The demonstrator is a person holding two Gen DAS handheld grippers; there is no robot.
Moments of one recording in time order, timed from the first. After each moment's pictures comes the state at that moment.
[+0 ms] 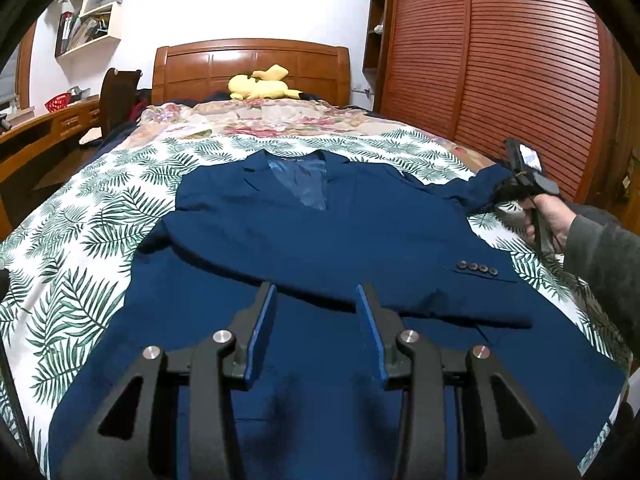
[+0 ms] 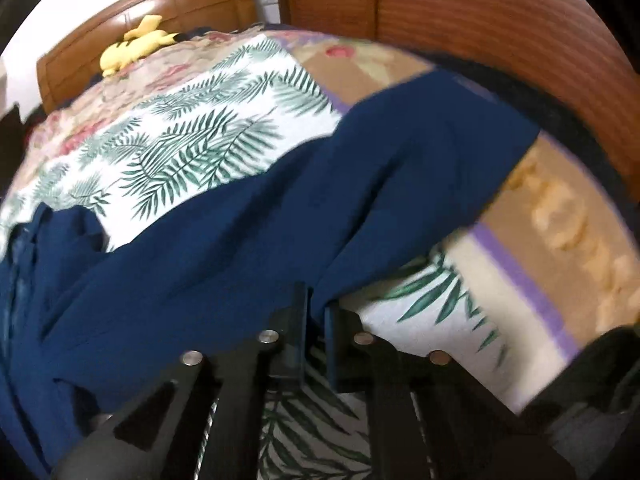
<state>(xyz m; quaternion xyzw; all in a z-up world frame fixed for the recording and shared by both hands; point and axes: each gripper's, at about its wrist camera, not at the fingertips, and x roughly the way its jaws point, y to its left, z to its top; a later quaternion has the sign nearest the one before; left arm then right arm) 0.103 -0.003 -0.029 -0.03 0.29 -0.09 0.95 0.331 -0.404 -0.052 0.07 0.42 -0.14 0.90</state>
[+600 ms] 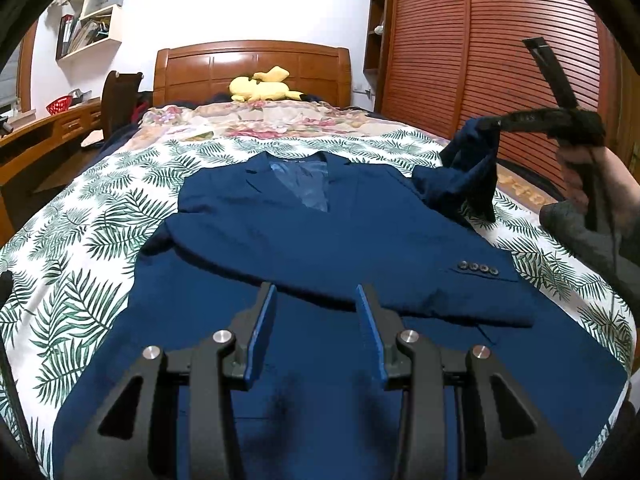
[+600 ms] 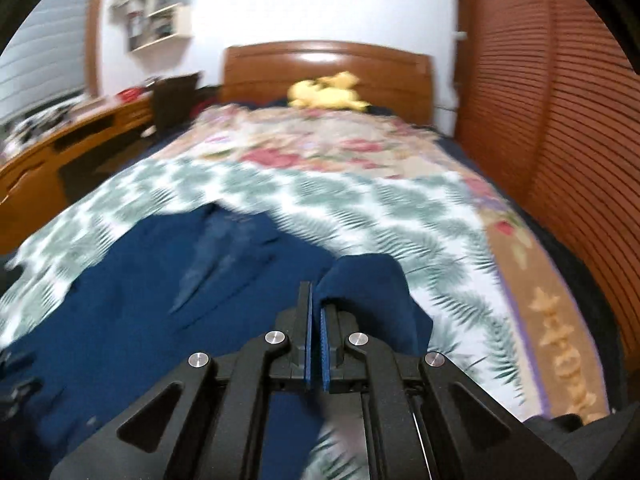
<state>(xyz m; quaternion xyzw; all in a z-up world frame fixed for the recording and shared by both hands) 0.101 -0.004 -0.027 -0.03 0.28 -0.09 0.95 0.221 -0.224 0.077 -0.08 0.30 0.13 0.94</state>
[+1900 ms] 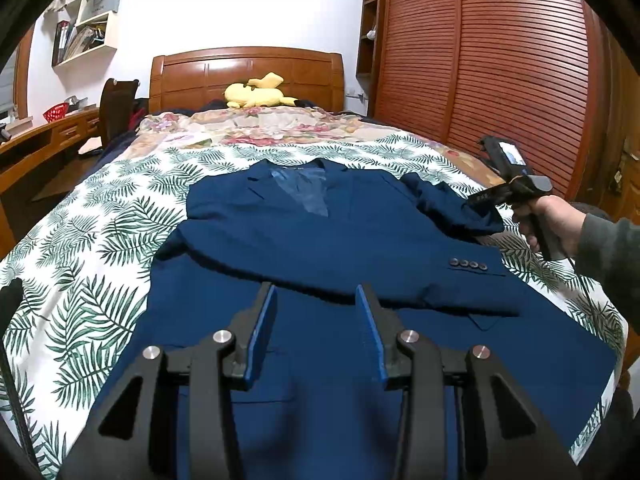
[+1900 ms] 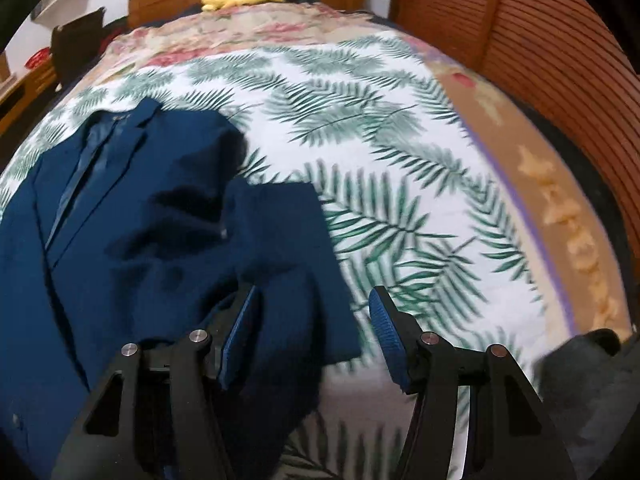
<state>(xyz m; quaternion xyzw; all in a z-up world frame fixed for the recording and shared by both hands) 0.081 0.012 -0.013 -0.02 0.28 -0.10 0.96 0.289 -0.294 -0.041 -0.04 0.46 -0.01 0.89</state>
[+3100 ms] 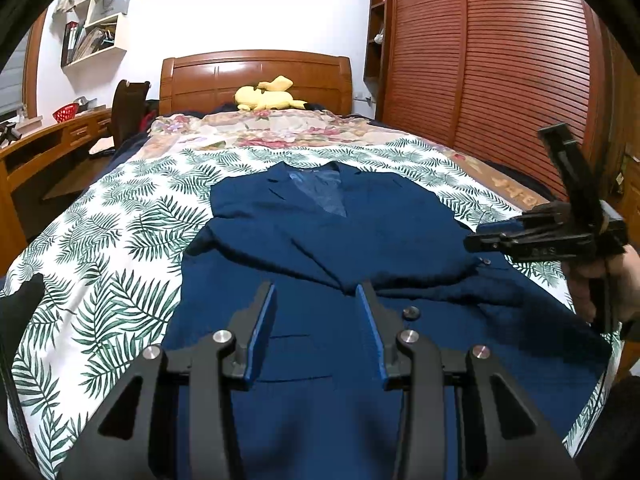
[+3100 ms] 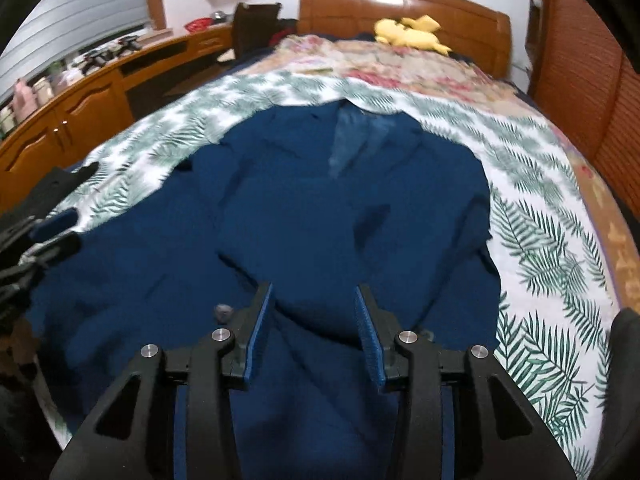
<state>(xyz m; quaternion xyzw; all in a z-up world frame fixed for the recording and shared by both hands) 0.058 0.039 -0.005 -0.02 0.27 -0.09 0.96 0.123 -0.114 -0.007 -0.10 0.39 0.21 0.89</state>
